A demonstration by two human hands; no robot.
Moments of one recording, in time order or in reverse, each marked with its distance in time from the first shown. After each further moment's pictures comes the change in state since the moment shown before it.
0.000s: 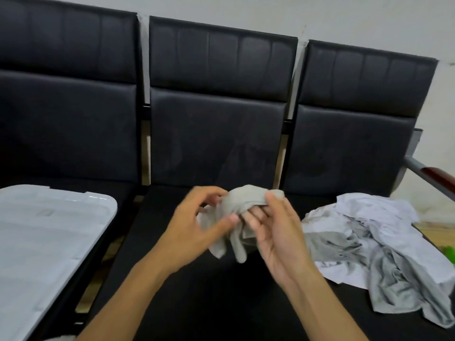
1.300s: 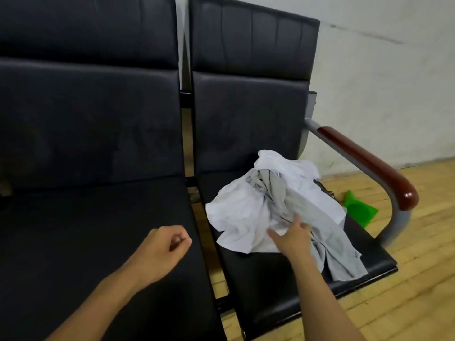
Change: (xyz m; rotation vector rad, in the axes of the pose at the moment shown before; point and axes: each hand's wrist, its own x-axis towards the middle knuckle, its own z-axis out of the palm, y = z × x) left_hand 0.035 -0.029 0.179 0.325 -0.495 -0.261; right_hand 0.047 -0.080 -0.334 -1.448 0.808 0.120
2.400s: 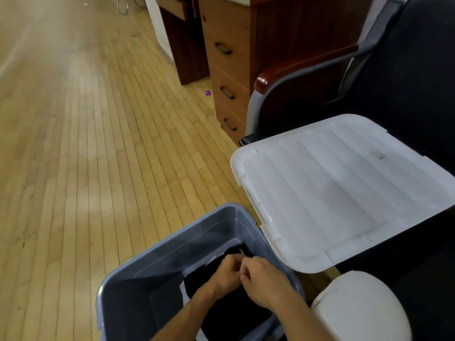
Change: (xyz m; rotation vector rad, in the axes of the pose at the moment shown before) left_hand -0.532 -0.362 -0.046 -0.607 0.888 -0.798; right_hand -0.672 -0.204 0.301 -0.656 -1.428 -1.542
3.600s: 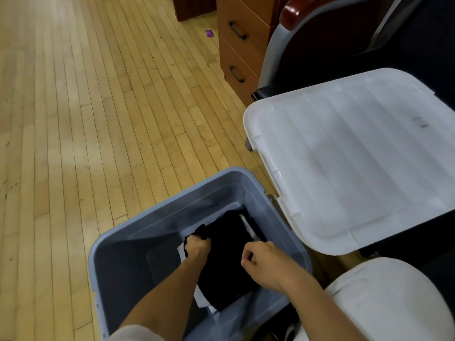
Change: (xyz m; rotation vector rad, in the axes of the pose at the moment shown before) left_hand 0.039 -0.136 -0.016 -0.171 0.493 -0.938; right_hand 0.020 0.004 0.020 0.043 -0.278 0.070
